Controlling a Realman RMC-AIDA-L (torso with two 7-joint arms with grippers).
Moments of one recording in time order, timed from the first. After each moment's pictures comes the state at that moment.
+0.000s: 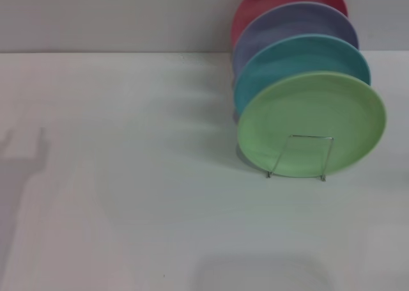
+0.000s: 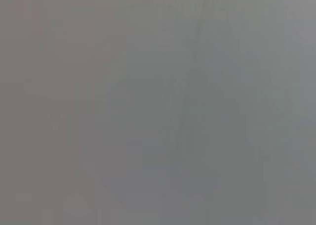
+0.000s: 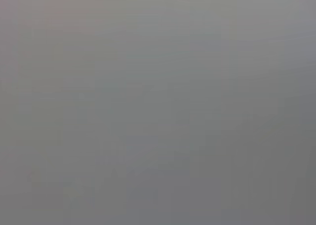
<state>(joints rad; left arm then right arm) -0.32 -2.06 -0.52 -0.16 1.89 1.61 -0.32 0.24 2.04 0.21 -0.34 -1.34 -1.72 0.92</state>
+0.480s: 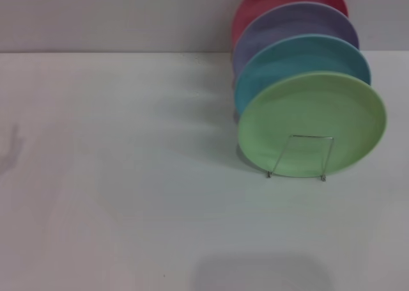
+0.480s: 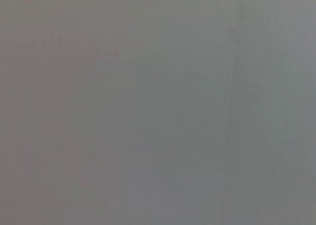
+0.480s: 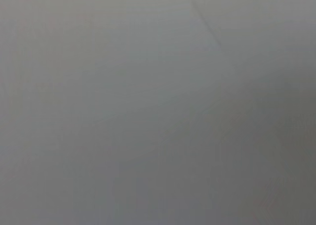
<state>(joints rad) -0.33 -2.06 -0.62 -0.09 1.89 1.56 -0.33 0.27 2.07 0.39 -0.20 -1.32 -1.59 0.76</state>
